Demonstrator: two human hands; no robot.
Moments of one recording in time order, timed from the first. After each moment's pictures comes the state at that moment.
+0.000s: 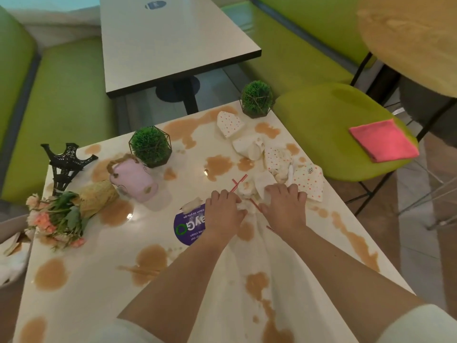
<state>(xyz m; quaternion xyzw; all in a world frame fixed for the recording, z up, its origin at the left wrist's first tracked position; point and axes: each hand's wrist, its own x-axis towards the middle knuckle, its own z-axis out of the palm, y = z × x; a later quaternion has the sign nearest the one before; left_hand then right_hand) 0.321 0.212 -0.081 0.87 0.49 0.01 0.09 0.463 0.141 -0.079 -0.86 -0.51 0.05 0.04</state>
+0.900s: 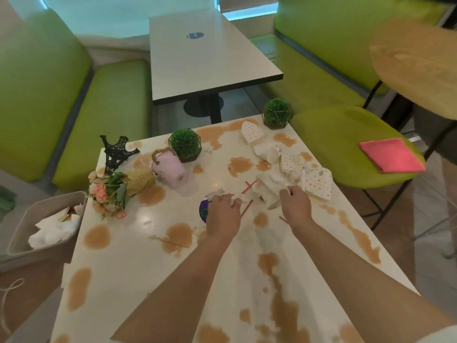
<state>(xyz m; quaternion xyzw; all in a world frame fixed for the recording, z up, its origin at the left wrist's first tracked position) 0.254 0.155 -0.027 0.70 0.62 0.15 0.32 0.417 0.109 -0.014 -0.79 -0.26 0.32 0.45</state>
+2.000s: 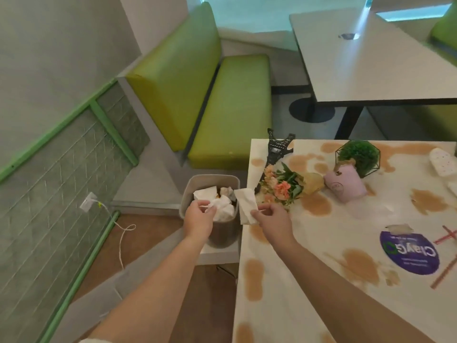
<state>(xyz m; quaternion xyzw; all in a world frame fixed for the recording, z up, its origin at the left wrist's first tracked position) -0.223 0.263 -0.018 0.39 0.77 0.36 0.36 -0.046 0.246 -0.006 -0.69 -0.41 0.47 0.37</state>
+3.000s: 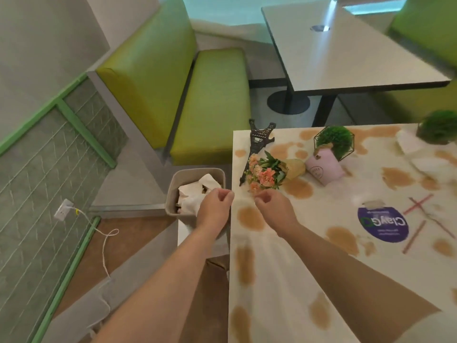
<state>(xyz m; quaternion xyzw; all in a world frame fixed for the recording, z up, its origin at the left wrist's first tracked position) -0.175 0.262 -0.009 0.54 0.70 0.27 0.37 -0.019 0.242 -0.007 -0.72 -0.51 0.35 0.30</state>
